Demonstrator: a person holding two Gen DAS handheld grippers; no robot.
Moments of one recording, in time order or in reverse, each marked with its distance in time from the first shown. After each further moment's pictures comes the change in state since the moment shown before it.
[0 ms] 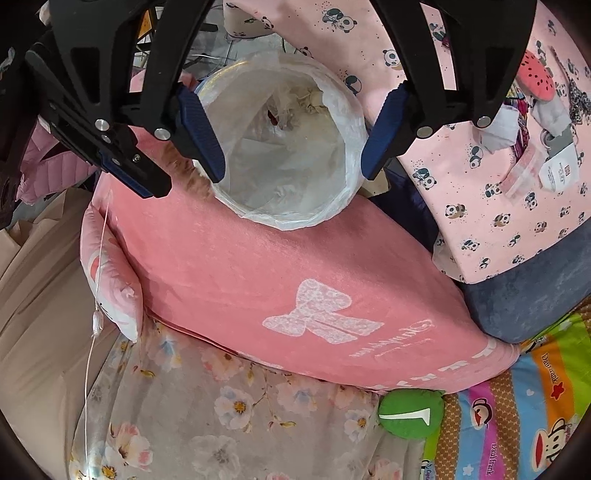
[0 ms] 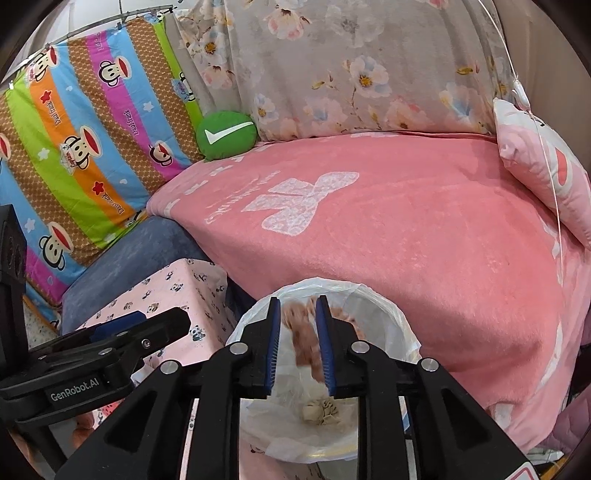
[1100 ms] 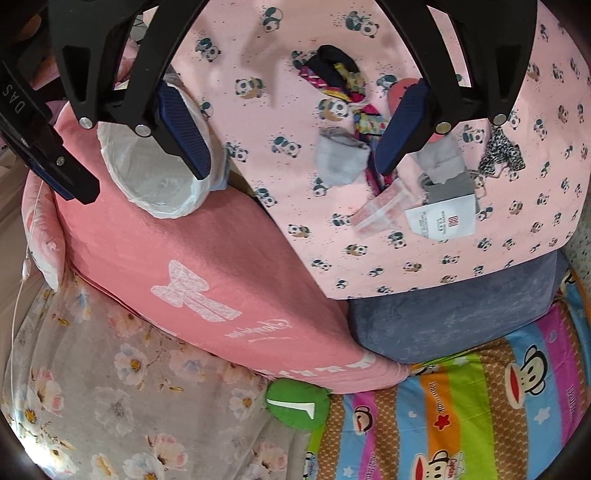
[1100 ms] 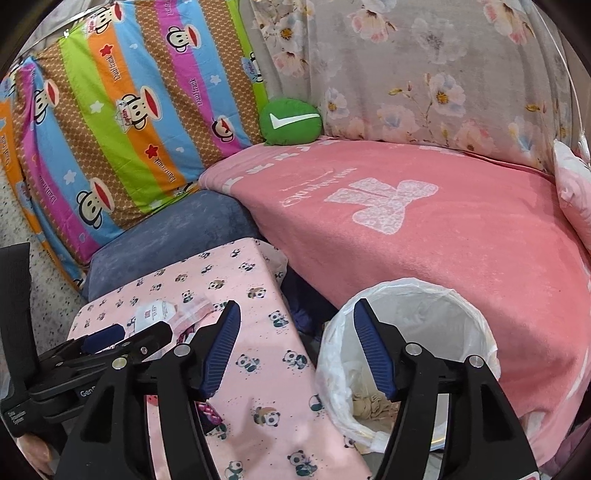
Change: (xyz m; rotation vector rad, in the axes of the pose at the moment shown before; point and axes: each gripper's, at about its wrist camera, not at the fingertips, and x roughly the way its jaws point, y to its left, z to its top) left arm -0.075 0.141 -0.050 -0.211 -0.083 0.277; right arm -0.002 0.125 -0.023 -0.176 0.023 0.123
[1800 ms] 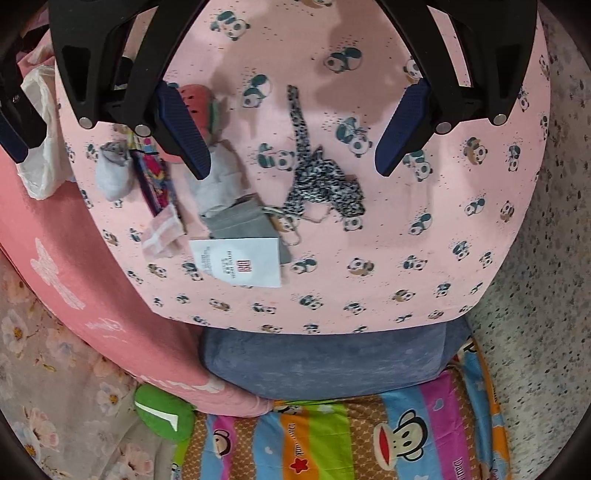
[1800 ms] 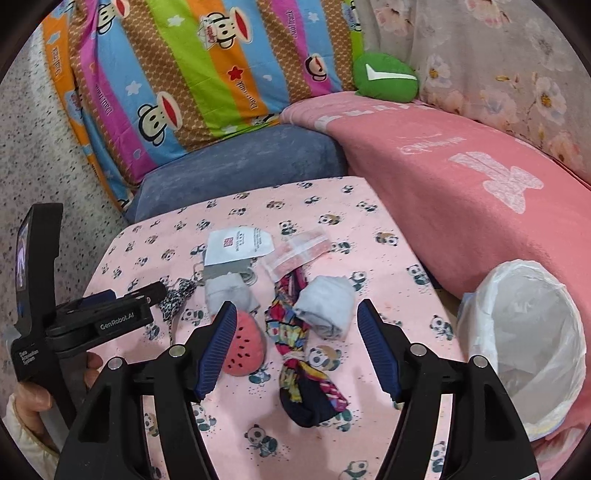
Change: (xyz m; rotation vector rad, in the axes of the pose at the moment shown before) left arm 0.004 0.189 -0.039 -0.216 0.083 0.342; right arm 0.068 0.152 -0.060 -0.211 0.189 0.177
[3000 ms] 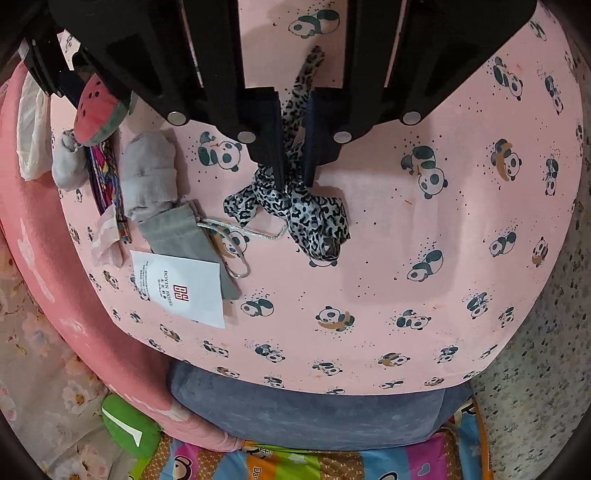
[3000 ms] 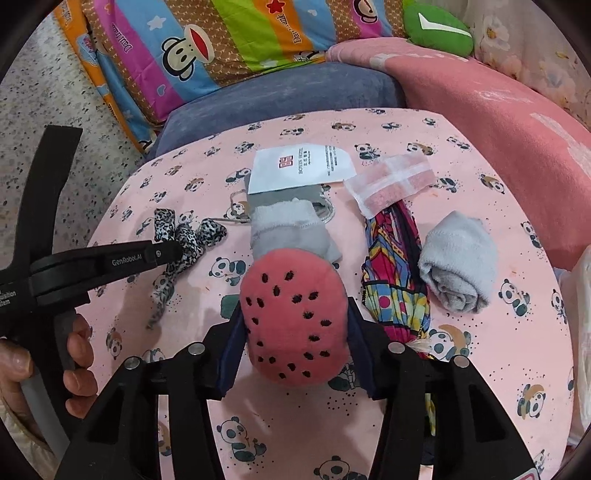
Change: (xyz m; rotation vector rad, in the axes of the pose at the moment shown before) left arm 0.064 0.042 0.001 -0.117 0.153 -0.062; right arm 0.093 0.060 -0.027 -0.051 0.180 0.111
